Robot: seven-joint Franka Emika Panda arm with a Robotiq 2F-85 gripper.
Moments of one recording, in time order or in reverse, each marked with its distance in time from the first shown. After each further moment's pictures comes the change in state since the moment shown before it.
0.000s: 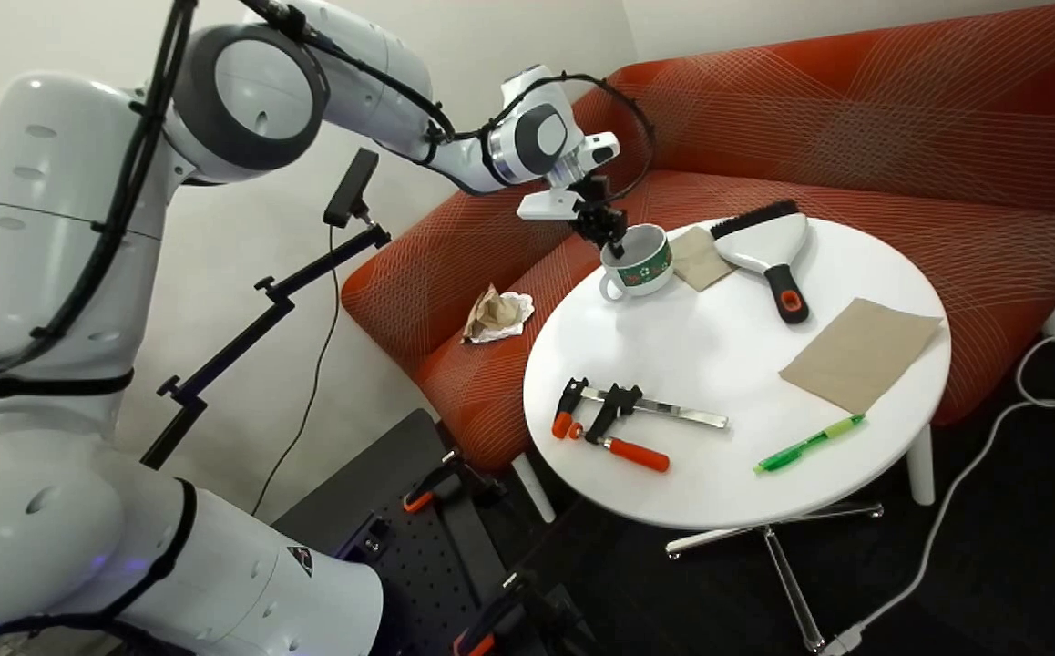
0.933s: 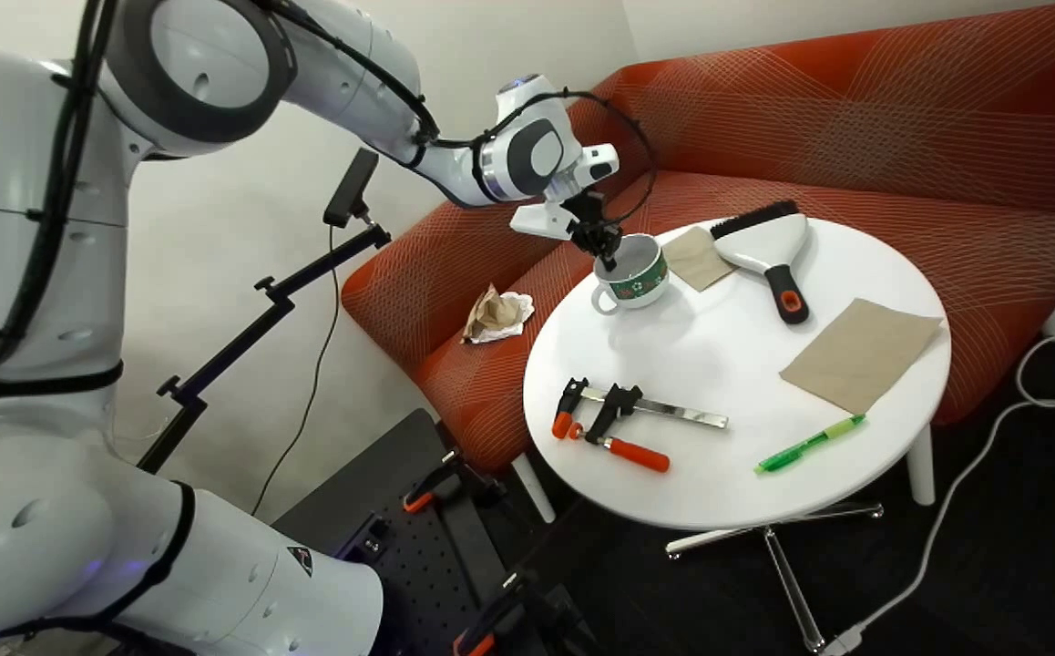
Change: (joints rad) arm -0.063 -0.116 0.035 -0.239 0.035 0.157 -0.003
